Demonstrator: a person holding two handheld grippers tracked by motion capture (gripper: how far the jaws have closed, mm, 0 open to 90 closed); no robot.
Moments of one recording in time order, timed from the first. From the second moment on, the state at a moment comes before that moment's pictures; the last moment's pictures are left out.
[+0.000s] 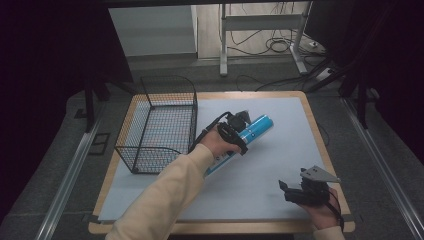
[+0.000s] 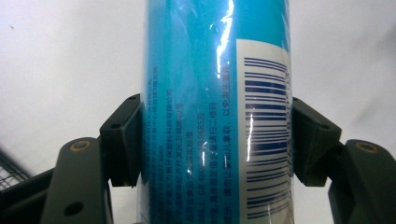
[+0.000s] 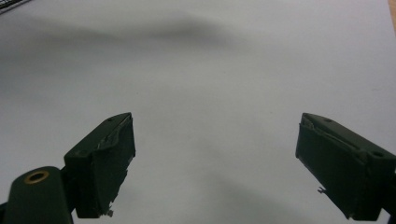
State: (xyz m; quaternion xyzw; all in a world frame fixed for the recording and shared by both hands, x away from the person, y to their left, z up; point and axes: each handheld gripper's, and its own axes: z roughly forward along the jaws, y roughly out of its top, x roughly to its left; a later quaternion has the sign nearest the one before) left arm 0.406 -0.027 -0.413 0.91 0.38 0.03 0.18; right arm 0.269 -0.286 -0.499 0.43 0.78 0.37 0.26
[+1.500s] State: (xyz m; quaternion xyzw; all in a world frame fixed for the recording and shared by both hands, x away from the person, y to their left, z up) left arm 0.429 -0.003 -0.338 0.89 0.38 0.09 0.21; right arm 0.270 -0.289 -0.500 0.43 0.78 0.37 0.26
